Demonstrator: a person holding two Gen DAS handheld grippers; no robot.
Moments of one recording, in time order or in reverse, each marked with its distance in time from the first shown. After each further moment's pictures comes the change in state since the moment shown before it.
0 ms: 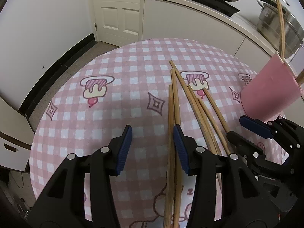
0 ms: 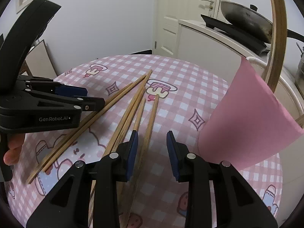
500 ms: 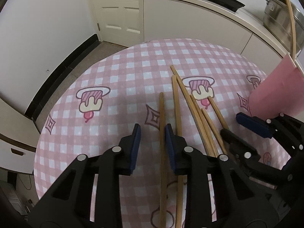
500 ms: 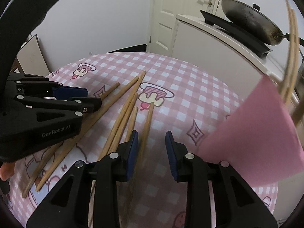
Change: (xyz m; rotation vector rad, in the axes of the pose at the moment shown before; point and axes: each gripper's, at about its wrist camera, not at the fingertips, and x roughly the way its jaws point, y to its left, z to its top) left arm 0.017 -0.014 0.023 0.025 0.025 0.062; right arm 0.028 0.001 0.022 -0.010 0.057 -0.041
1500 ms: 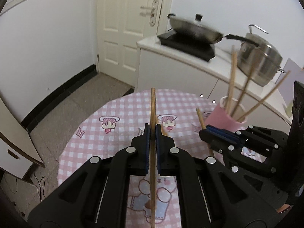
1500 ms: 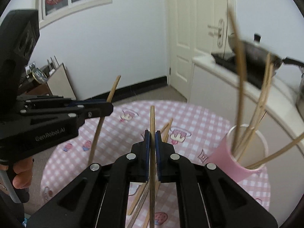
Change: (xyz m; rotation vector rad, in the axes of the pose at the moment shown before) left arm -0.162 0.005 -0.028 -0.056 -0.303 -0.090; right arm -0.135 0.009 0.014 0.016 -0.273 0.181
